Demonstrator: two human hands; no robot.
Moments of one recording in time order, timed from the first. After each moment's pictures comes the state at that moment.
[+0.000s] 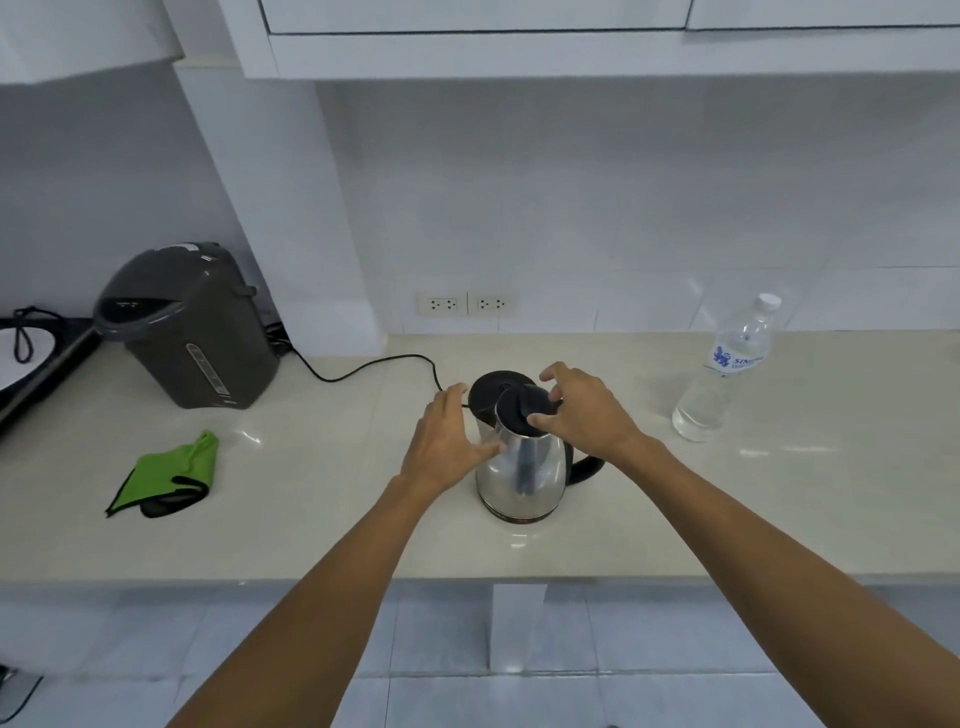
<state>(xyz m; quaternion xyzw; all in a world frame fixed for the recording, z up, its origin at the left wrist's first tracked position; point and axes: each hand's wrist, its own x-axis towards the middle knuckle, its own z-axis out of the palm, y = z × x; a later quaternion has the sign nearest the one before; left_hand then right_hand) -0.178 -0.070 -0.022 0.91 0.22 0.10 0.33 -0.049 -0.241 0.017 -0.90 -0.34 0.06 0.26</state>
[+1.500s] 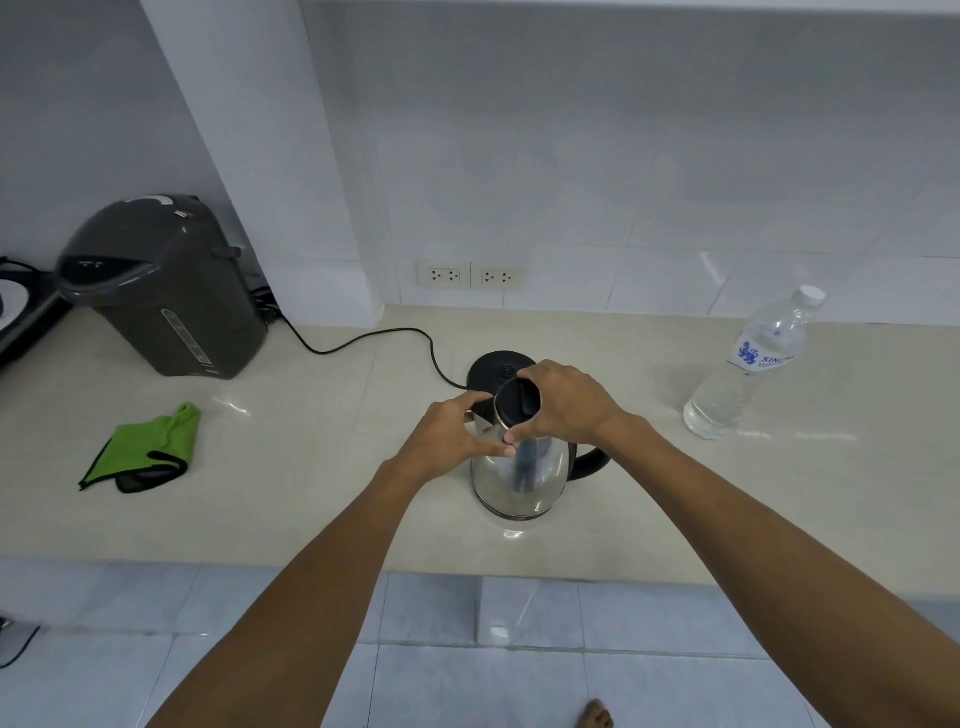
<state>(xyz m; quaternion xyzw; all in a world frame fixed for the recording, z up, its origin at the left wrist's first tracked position) -0.143 -0.047 -0.061 0.85 0.20 0.00 0.49 -0.018 -0.206 0.002 -0.89 -0.41 0.13 0.10</state>
